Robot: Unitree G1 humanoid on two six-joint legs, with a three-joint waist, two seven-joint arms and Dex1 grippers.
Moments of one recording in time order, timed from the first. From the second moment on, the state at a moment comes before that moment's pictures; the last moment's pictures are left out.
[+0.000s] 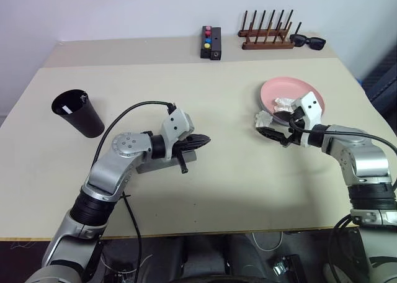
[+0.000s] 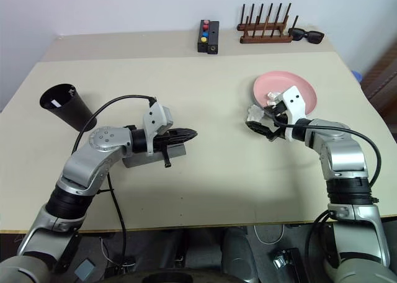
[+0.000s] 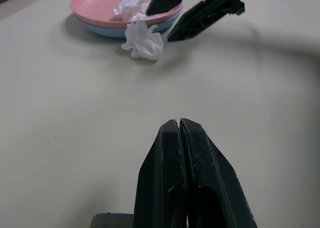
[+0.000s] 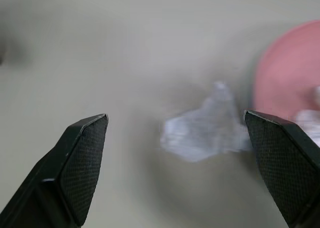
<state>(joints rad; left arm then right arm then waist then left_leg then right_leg) -0.49 0.47 -0.22 -0.26 -0.29 0.57 -0.85 -0.49 -0.66 -0.08 0.15 0.30 0.57 0.85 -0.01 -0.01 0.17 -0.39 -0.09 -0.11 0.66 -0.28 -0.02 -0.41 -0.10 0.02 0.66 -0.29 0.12</state>
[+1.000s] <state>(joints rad) -0.45 0.50 -0.21 -0.32 -0.30 0.61 -0.80 -0.61 -0.58 -0.01 0.52 0.17 0.28 0.81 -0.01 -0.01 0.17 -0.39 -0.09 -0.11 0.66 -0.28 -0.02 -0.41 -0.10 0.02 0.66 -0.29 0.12</state>
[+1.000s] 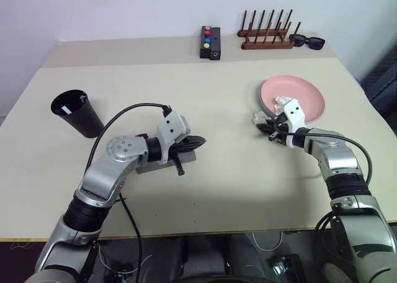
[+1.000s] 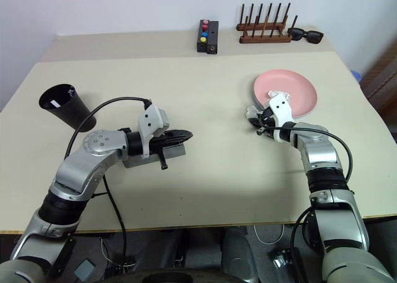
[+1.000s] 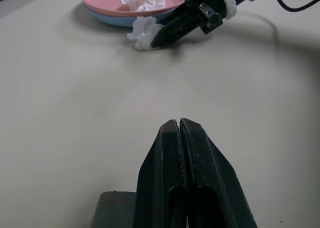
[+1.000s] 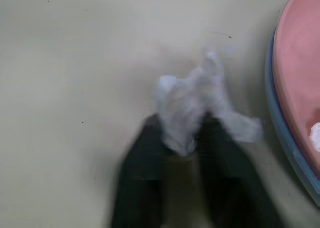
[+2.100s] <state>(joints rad) -0.46 0.48 -0.21 -0.28 -0.29 0.60 -0.79 -0.99 -0.68 -0.09 1.12 0.06 0.00 0.75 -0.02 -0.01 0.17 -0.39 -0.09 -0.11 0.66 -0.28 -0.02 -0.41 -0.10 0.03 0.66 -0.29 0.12</state>
